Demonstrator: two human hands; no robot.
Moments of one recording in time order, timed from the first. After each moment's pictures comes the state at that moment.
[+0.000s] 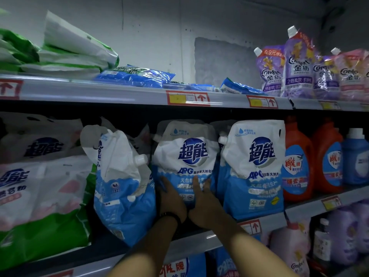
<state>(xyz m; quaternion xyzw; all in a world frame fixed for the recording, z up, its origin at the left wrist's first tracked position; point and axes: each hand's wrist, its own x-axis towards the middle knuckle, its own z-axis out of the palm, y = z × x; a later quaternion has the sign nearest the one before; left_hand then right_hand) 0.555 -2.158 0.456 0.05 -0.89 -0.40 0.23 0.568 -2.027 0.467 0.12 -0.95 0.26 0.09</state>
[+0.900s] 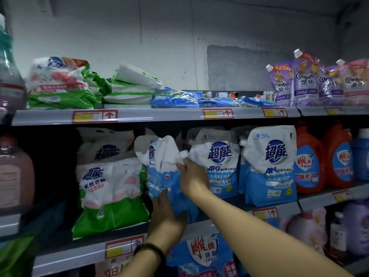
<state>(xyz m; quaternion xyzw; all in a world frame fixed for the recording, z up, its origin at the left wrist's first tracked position) 0.776 -2.261 0.491 0.04 -0.88 -0.40 0.26 0.704 -2.167 0.570 0.14 -0.86 0.44 0.23</state>
